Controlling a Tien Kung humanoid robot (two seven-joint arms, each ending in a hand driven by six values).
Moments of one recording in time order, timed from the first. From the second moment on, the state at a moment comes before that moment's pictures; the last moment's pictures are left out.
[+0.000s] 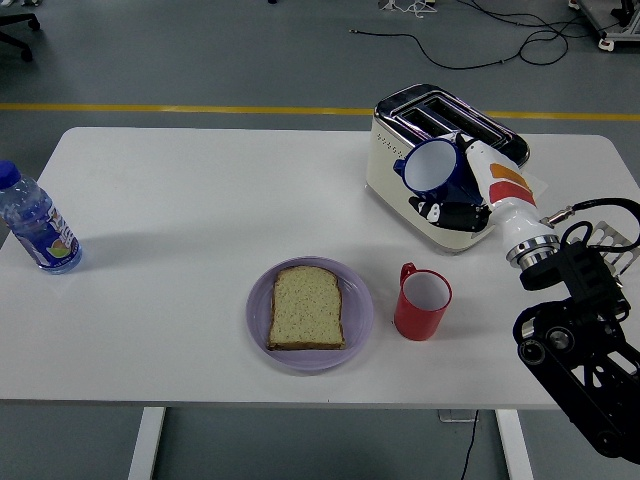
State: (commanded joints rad) left arm -0.05 0.00 -0.41 -0.19 0.12 0.21 0.05; right arm 0.45 -0.18 0.98 1.50 -1.96 -0.30 -0.27
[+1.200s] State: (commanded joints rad) left arm -0.04 0.00 -0.38 -0.19 0.09 0.21 0.05; right arm 1.02 -0.36 0.21 1.37 -2.27 -0.37 -0.33
